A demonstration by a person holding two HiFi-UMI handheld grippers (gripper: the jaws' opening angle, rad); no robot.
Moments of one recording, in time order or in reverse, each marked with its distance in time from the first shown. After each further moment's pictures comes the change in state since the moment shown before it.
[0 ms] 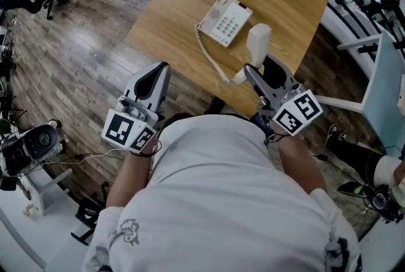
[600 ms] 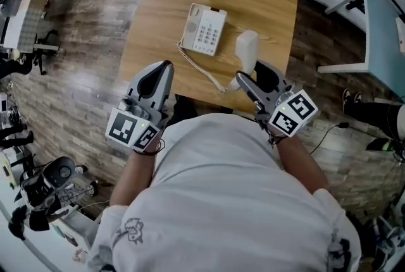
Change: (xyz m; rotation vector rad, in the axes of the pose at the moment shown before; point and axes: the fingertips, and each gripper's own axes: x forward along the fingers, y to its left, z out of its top) left arm 0.098 -0.006 0.010 0.050 0.071 -0.290; right arm -0.018 -0.030 -0.010 0.109 -0.084 -0.192
